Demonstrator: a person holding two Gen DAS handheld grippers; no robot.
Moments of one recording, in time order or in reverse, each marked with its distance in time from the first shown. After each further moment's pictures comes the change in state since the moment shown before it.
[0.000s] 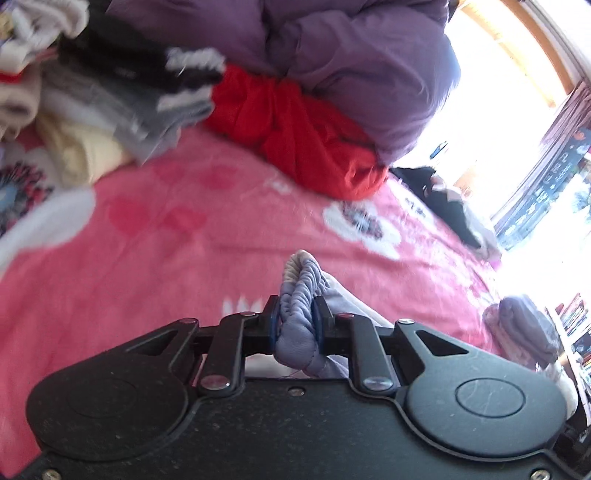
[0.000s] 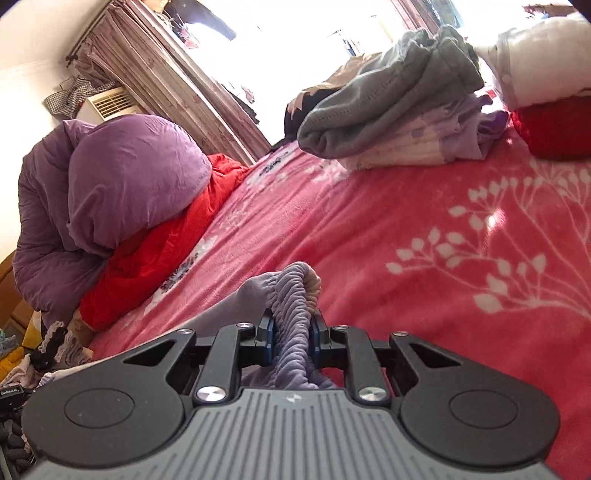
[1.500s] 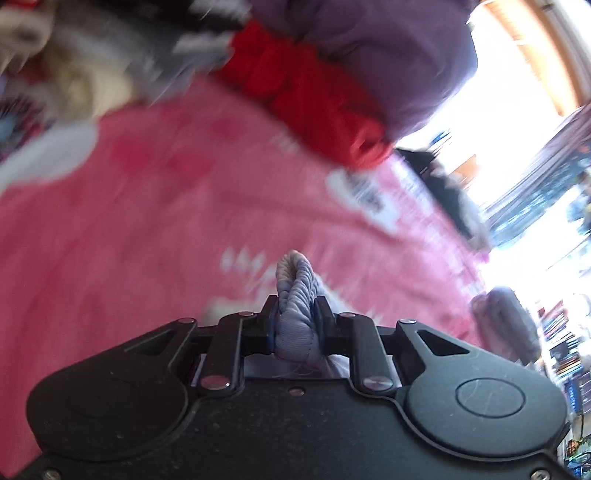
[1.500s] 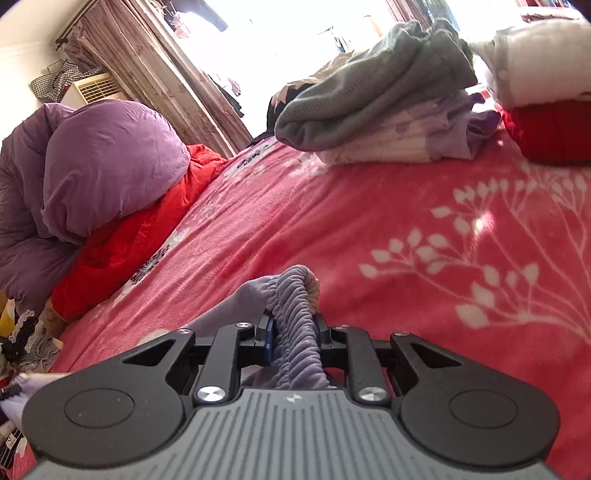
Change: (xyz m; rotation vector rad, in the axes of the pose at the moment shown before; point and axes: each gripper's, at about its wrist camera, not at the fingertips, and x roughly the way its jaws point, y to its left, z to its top) left arm 0.018 0.017 -0.016 -0.059 0.138 -0.002; right arm 0.021 -0.008 0.000 -0.041 0.015 -0.072
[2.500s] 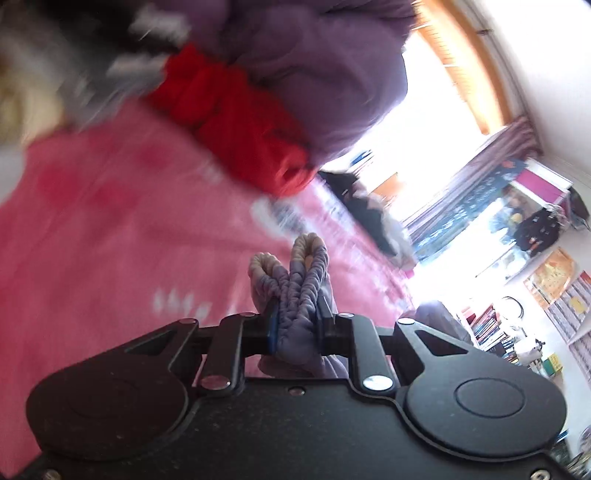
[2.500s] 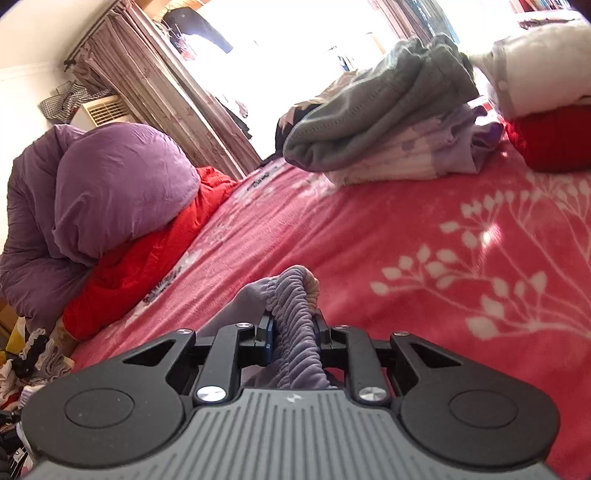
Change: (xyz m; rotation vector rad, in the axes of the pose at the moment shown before) left arm -0.014 -0.007 0.039 0.045 -0.198 -0.393; right arm -0.009 0.006 0.002 -0.007 -0.122 0.055
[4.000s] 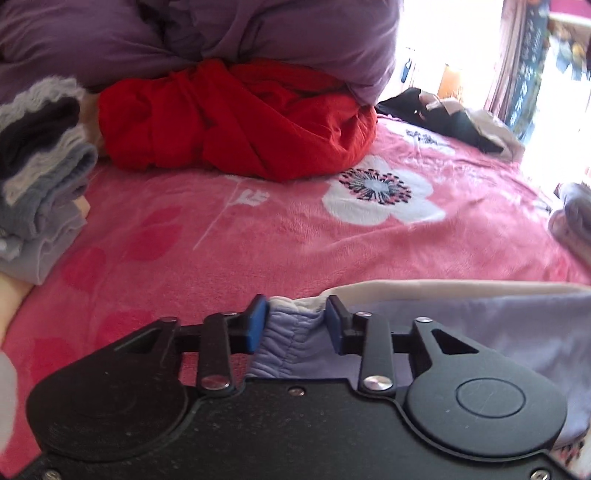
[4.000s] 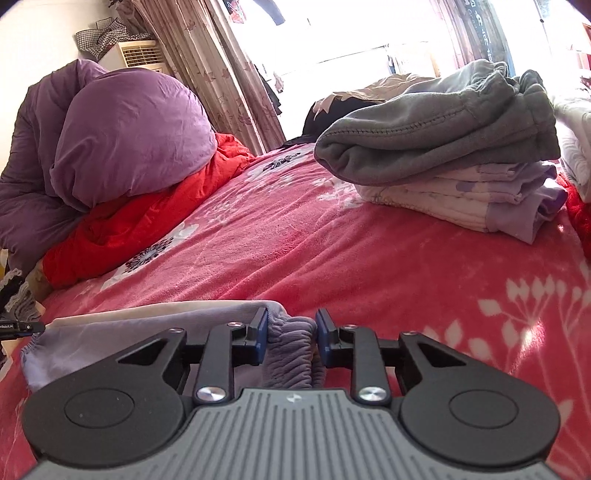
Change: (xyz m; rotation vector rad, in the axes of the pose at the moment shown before) left arm 0.139 0.002 0.013 0.518 0.196 0.432; right arm 0.053 0.012 0.029 -0.255 0.098 -0.012
